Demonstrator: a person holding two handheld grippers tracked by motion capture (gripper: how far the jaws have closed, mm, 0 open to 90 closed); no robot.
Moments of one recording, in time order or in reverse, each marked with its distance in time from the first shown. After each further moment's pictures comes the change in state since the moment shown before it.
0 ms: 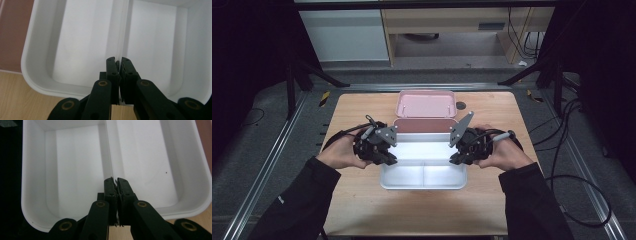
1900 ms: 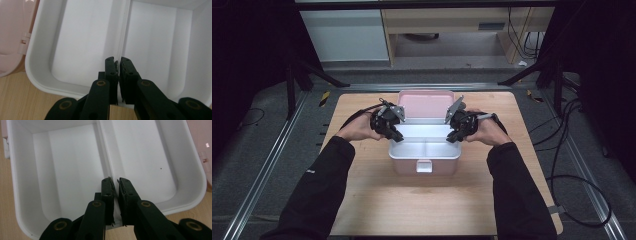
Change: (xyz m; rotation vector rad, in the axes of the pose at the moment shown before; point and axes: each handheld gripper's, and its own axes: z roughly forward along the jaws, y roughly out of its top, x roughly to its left) left arm 0.108 -0.009 0.063 0.027 -0.012 -0.033; right arm -0.102 -0.019 0.068 0.024 -0.042 0.100
